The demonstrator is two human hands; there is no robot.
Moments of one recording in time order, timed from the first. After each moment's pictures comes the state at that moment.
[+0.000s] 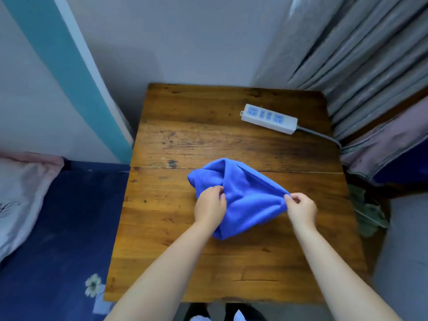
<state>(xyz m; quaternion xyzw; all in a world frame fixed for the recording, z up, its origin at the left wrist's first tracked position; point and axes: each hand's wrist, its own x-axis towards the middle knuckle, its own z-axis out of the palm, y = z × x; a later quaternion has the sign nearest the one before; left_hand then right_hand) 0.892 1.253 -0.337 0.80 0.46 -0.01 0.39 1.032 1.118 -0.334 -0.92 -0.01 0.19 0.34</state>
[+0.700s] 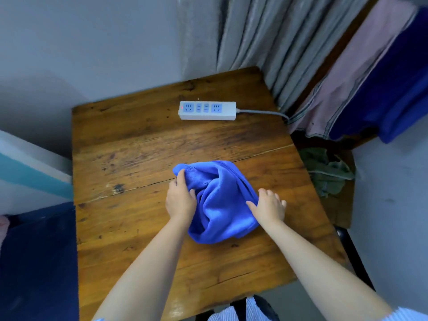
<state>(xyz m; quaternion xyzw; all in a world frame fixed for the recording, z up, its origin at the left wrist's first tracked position) 0.971 1.235 -0.345 0.81 0.49 -0.06 0.32 1.060 1.066 -0.359 -0.96 -0.13 0.25 0.01</state>
